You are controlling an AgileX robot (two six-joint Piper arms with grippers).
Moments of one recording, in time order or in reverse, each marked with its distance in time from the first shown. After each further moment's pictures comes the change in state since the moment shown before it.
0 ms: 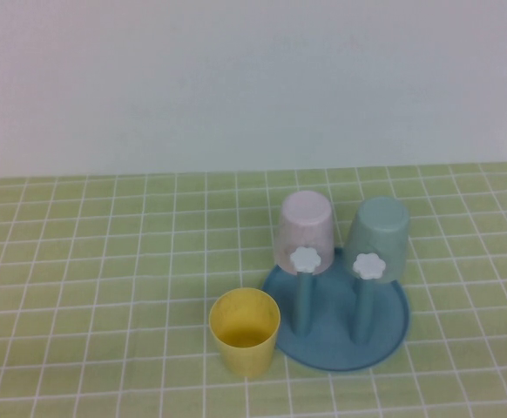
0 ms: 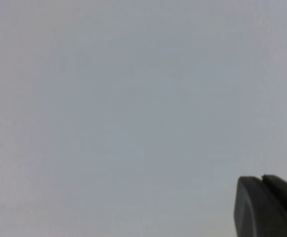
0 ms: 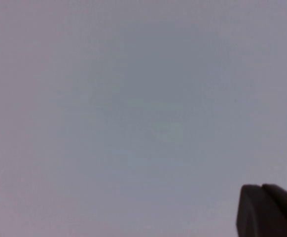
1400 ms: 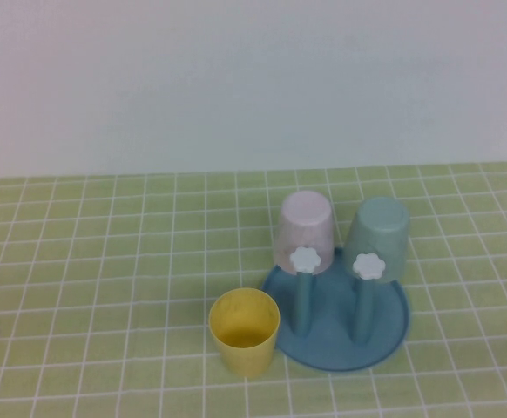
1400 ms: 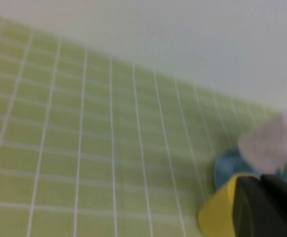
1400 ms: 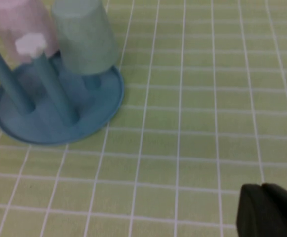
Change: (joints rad) right arm 0.000 0.370 -0.510 0.078 1.151 -0.047; left arm 0.000 0.482 -0.522 -0.523 0.834 -0.029
